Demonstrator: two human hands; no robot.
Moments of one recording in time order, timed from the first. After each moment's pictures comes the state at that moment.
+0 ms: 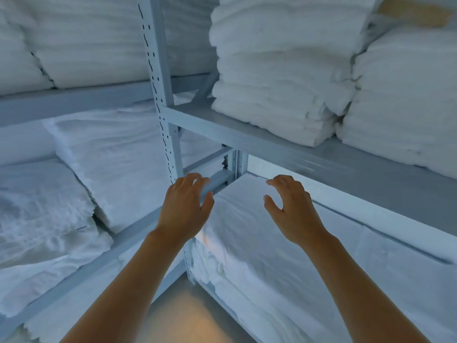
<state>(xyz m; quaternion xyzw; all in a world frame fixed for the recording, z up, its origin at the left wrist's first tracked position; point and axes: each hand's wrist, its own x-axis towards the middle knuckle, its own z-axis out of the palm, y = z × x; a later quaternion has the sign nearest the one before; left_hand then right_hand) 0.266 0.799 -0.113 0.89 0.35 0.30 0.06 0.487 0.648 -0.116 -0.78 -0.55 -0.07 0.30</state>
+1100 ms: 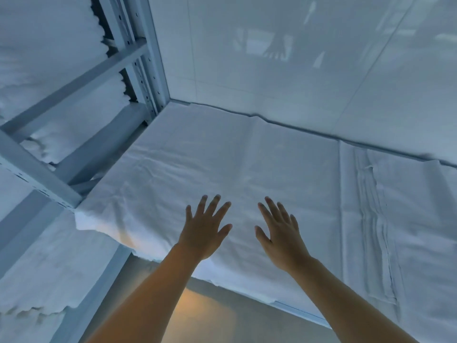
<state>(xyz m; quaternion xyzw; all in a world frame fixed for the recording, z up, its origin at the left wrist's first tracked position) 0.530 0.902 -0.520 0.98 0.15 -0.08 0.09 0.642 0.688 -0.520 -0.91 -0.36 0.12 0.15</state>
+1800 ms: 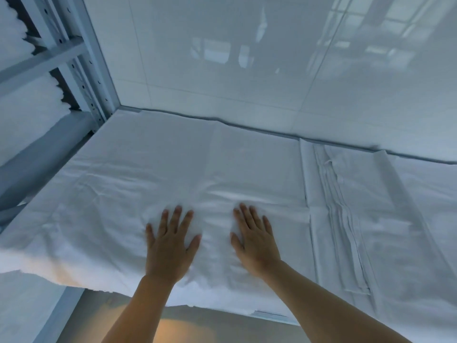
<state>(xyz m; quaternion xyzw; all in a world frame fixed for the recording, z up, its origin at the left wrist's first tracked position) 0.547 0.898 -0.599 0.97 0.21 0.04 0.10 0.671 0.683 -0.586 -0.94 -0.32 0.07 0.08</state>
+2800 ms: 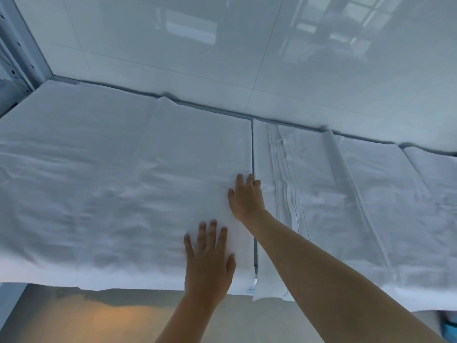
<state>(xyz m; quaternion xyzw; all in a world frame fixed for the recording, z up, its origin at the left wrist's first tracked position) 0.560 0.663 -0.569 0.98 0.11 -0.06 0.14 0.755 0.608 -0.556 -0.99 -0.15 0.07 0.05</state>
